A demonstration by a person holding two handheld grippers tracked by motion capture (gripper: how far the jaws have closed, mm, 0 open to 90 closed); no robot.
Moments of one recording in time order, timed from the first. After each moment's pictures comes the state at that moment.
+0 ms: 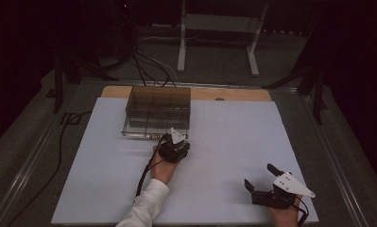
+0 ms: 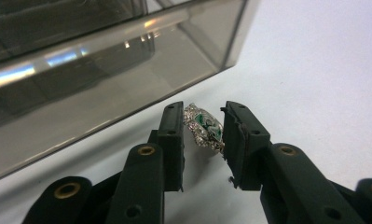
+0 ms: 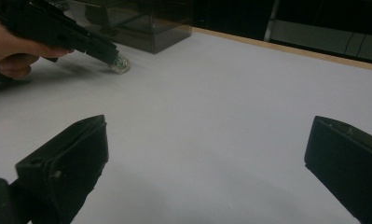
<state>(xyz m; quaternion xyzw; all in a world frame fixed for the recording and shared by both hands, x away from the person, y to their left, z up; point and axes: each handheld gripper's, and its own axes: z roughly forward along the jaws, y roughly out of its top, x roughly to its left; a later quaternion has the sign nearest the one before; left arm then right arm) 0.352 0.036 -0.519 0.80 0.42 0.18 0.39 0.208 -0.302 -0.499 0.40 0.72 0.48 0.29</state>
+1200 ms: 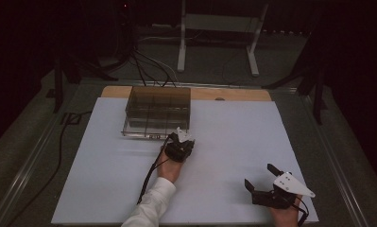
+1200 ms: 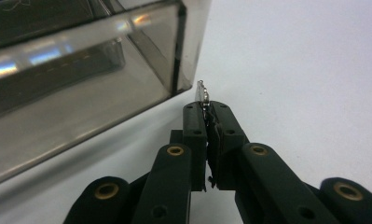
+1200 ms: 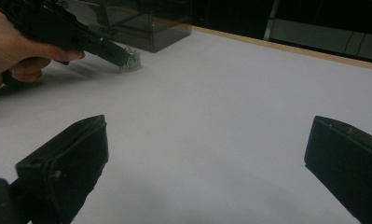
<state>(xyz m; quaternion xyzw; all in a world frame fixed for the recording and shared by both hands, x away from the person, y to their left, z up) 0.359 0.018 -0.523 0.80 0.42 0.17 0.39 0.209 -0.303 -0.499 0.41 0.72 0.48 0.29</state>
